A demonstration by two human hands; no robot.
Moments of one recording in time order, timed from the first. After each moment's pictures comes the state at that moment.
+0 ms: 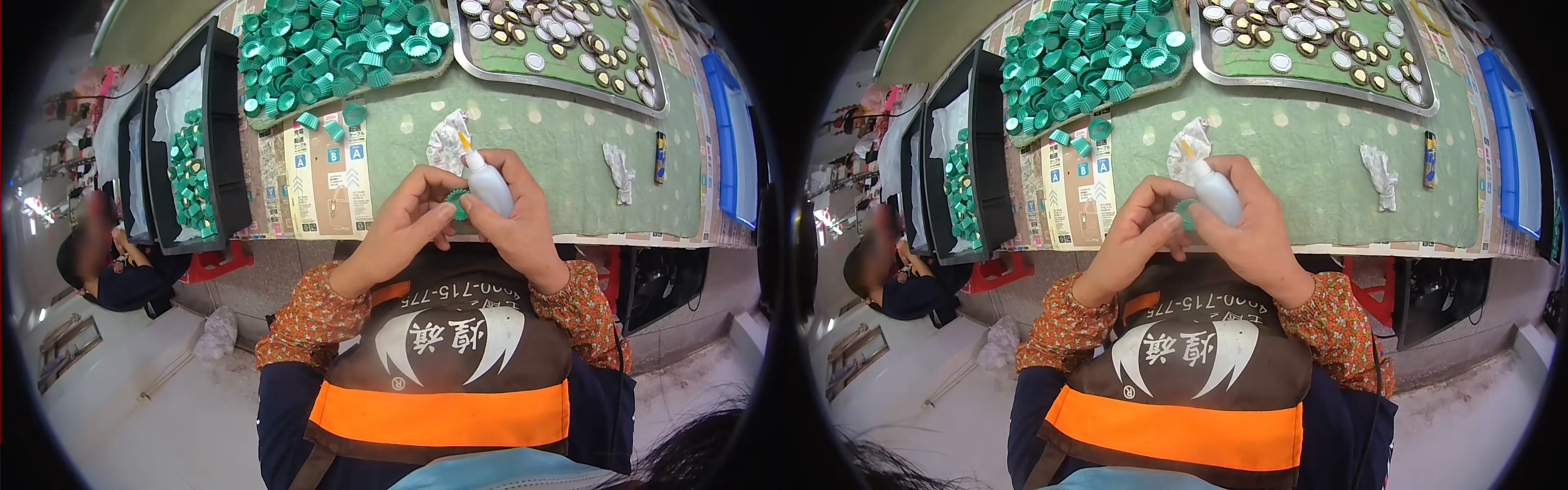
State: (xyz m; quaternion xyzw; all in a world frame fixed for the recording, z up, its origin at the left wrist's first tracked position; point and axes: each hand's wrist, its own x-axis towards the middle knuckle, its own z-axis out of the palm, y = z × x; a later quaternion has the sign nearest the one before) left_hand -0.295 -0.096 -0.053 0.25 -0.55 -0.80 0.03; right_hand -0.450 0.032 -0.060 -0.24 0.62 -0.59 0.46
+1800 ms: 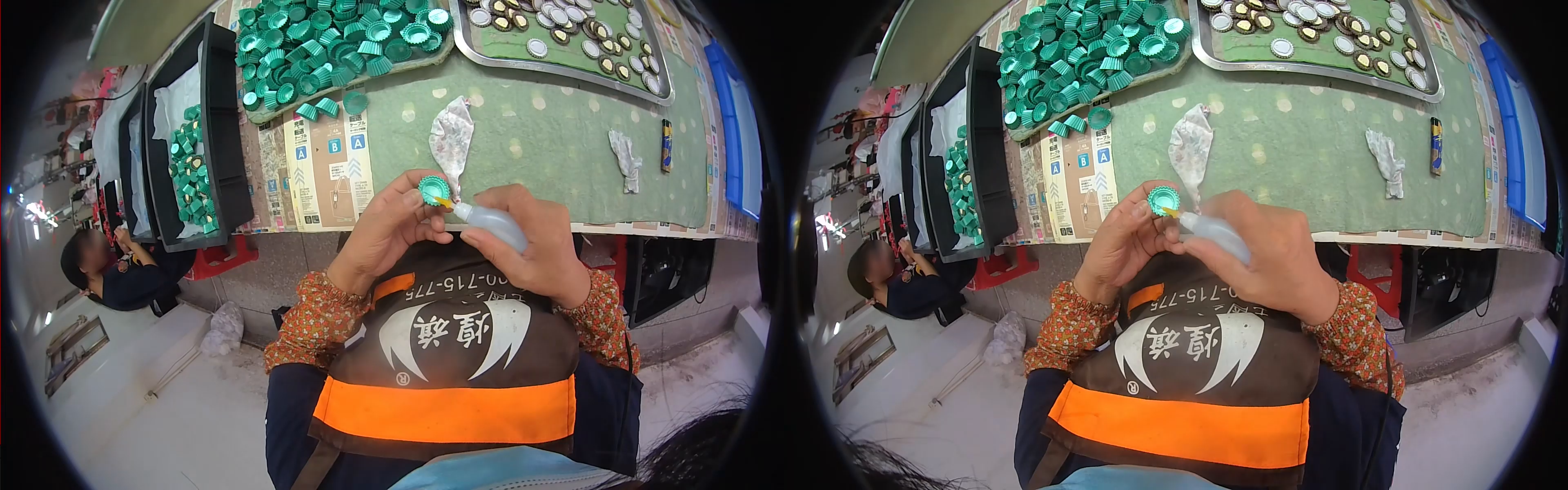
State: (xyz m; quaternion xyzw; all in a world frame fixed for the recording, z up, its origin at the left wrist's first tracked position) left_hand -0.269 -0.099 -0.075 0.26 -0.30 -0.91 0.05; right_hand -0.454 0.058 -0.041 -0.52 0.65 -0.49 0.26
